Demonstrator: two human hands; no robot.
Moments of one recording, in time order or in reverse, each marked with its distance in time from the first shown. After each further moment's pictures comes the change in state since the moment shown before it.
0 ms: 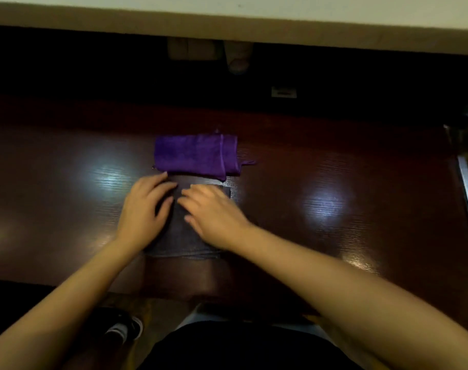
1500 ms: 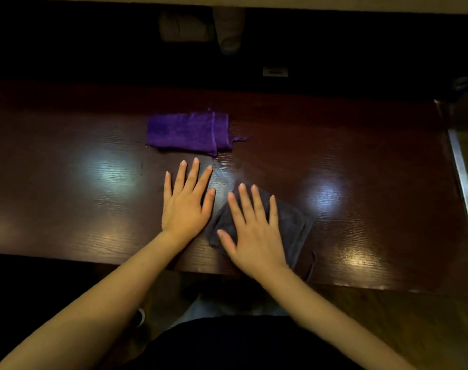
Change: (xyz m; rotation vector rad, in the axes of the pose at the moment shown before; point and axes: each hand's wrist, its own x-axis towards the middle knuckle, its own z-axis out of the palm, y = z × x) left_hand -0.025 0.082 0.062 0.186 -0.054 -0.105; right_hand -0.122 -0.009 0.032 -0.191 0.079 0.490
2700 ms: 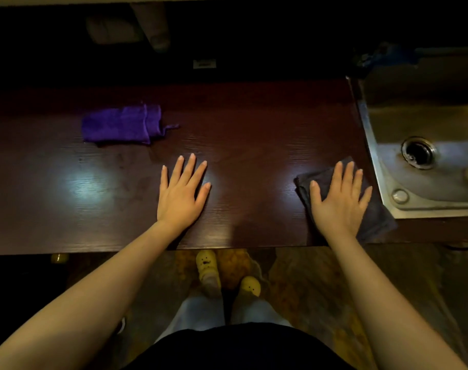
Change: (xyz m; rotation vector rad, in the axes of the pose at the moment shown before) left_hand -0.015 0.111 0.022 -0.005 -0.031 0.139; right_hand -0.098 0.234 -0.043 -0.022 0.171 0.723
